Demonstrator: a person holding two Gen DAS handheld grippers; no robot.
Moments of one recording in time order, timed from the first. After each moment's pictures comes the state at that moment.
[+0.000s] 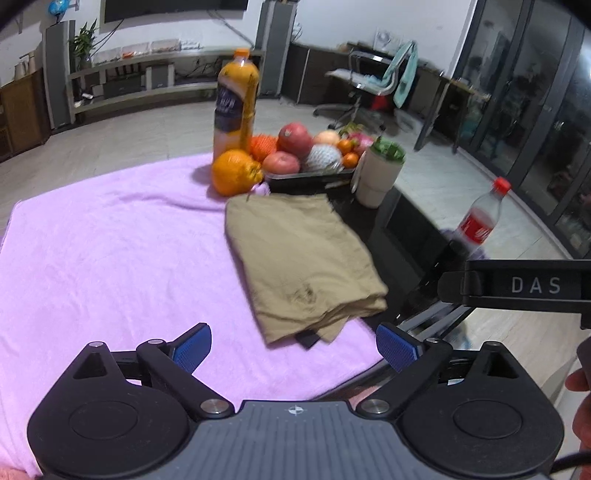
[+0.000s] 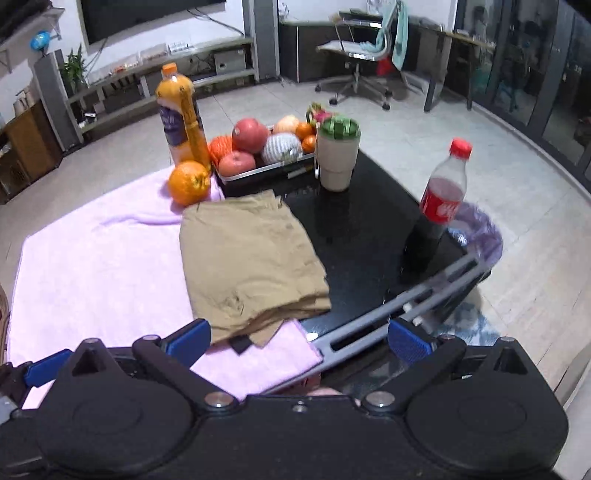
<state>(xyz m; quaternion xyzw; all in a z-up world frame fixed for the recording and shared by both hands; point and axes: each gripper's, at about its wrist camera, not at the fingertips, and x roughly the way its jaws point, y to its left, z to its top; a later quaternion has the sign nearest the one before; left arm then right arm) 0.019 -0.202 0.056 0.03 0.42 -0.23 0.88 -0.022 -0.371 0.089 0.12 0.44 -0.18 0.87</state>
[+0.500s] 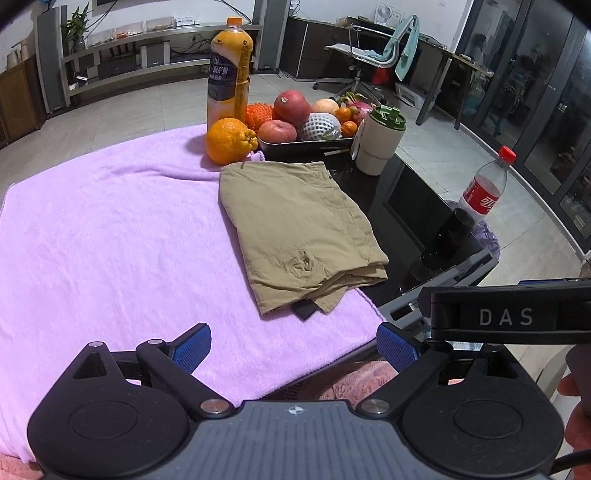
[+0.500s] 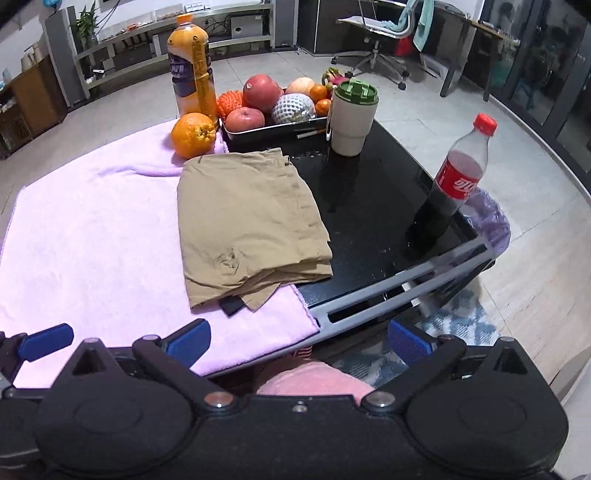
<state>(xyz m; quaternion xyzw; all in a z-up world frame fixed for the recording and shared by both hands) 0.016 -0.211 0.042 0.04 0.45 -0.23 0.86 -0.017 -0.366 0.061 0.08 0.49 -0.17 0.85</state>
